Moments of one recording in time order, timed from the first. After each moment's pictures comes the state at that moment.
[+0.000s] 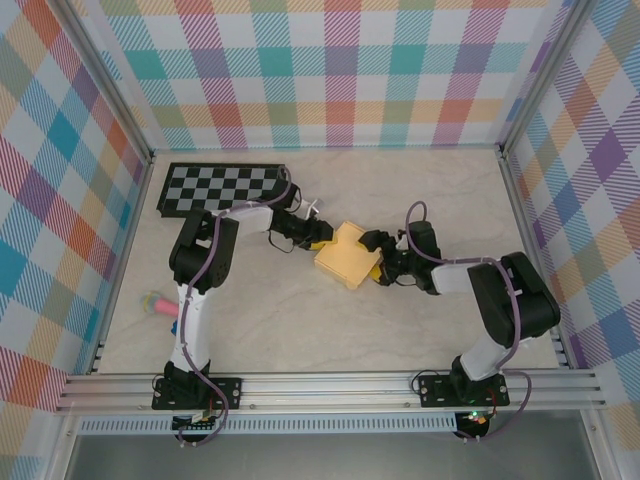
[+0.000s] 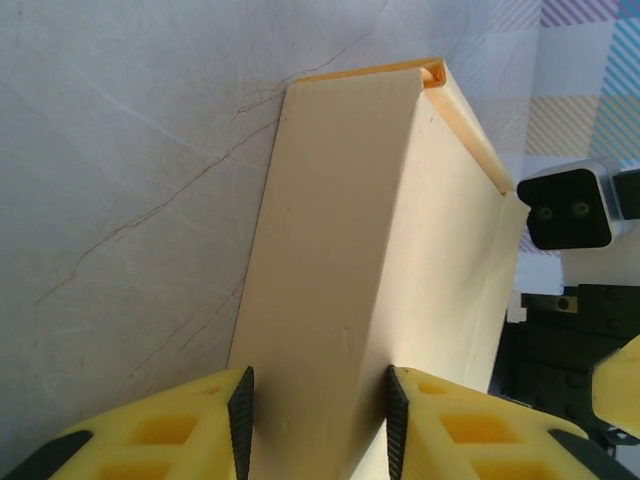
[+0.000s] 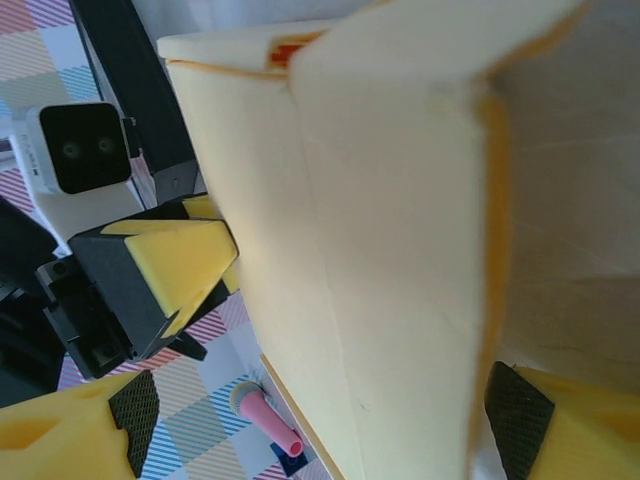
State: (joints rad) left arm -0.38 2.22 1.48 -0.36 0.92 -0.43; right arm 0.35 1.65 0.58 0.44 -0.59 1.34
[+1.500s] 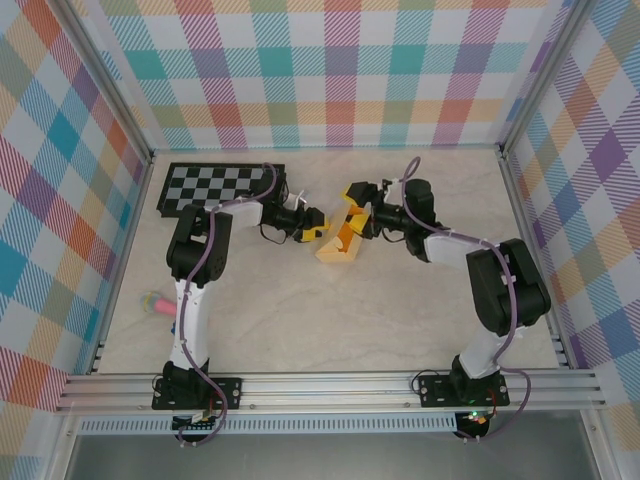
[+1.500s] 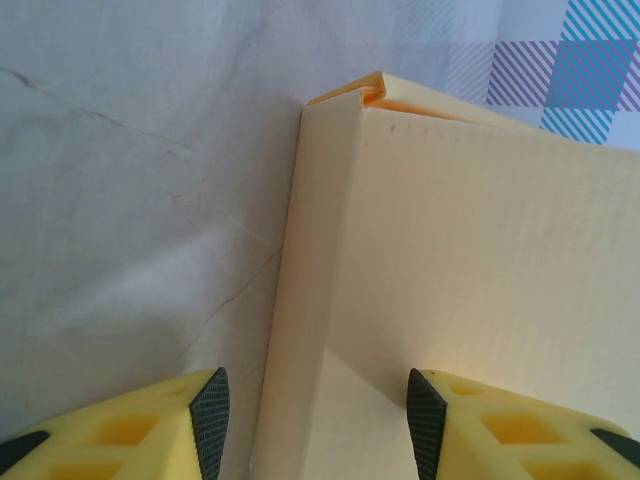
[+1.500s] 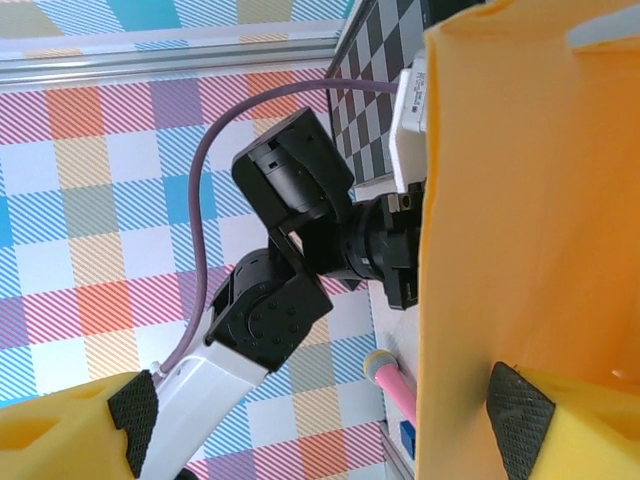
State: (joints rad) left arm -0.31 2.28 1.54 -0.30 1.01 -0.56; right arm 0.35 1.73 0.92 0.55 -0.79 1.41
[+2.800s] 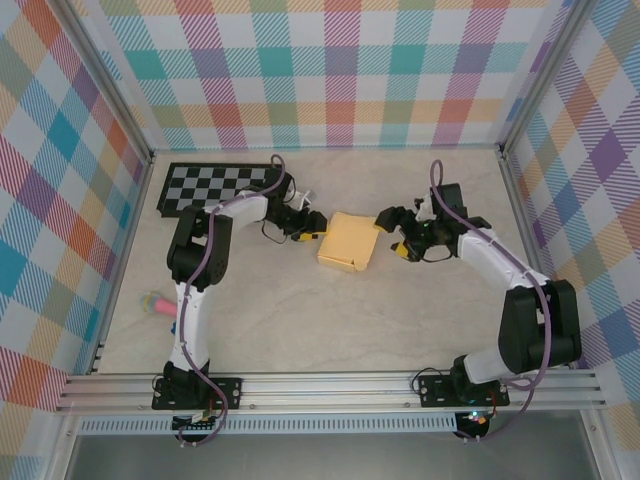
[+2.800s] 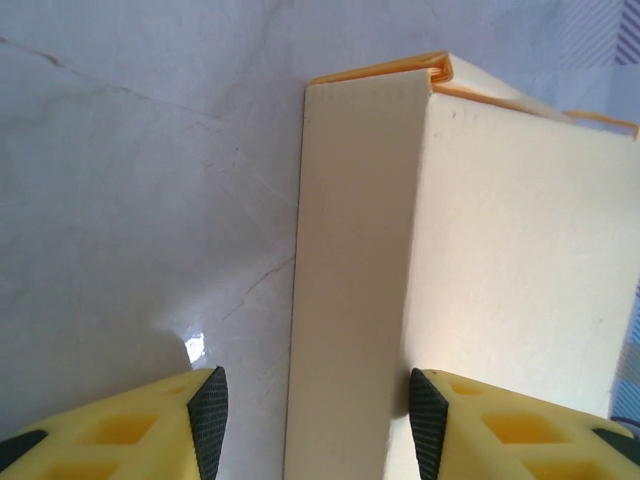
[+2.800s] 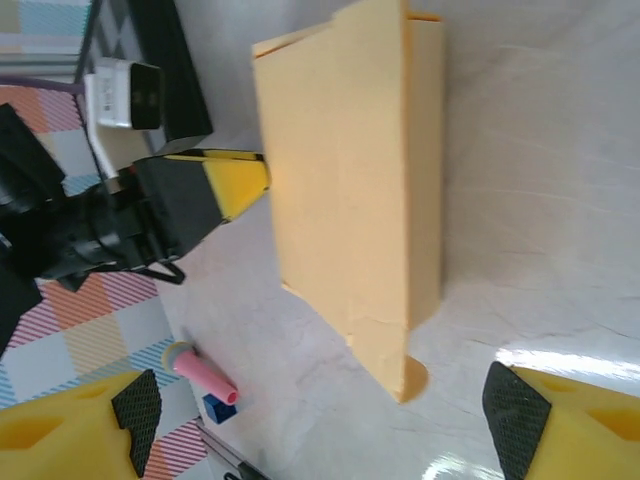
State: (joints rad) left arm -0.35 2.24 1.62 -0.56 0.76 -0.33; right arm 0.19 1.45 0.97 -0.46 -0.63 0.83
